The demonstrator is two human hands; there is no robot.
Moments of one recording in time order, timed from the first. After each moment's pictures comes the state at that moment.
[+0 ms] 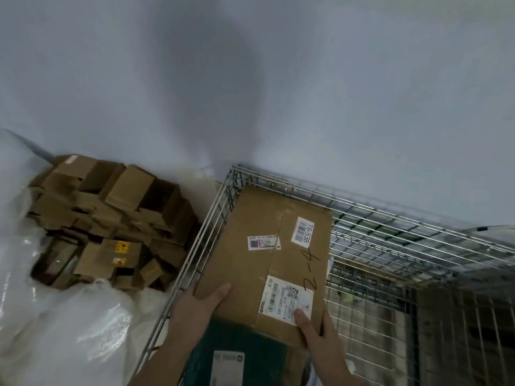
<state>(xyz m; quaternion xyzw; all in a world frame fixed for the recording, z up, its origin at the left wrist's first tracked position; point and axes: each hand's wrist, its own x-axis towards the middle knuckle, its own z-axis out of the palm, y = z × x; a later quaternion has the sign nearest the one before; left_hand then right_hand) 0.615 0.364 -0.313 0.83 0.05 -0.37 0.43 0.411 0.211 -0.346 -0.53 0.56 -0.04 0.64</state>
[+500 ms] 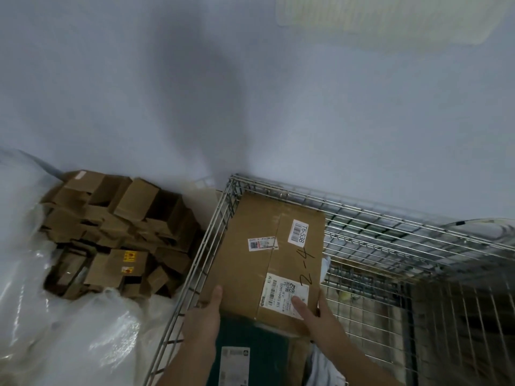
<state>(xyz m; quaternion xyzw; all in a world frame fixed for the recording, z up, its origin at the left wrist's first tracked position) 0.586 0.358 -0.284 0.82 0.22 -0.35 0.40 0.418 0.196 -0.295 -0.60 0.51 0.07 0.62</state>
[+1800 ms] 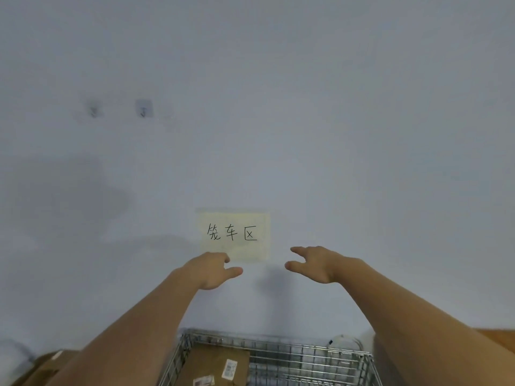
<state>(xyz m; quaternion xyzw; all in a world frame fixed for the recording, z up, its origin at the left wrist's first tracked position) 0.483 0.252 0.253 0.86 -0.49 -0.11 0.07 0.246 0.079 0.270 -0.93 0.34 0.02 0.14</state>
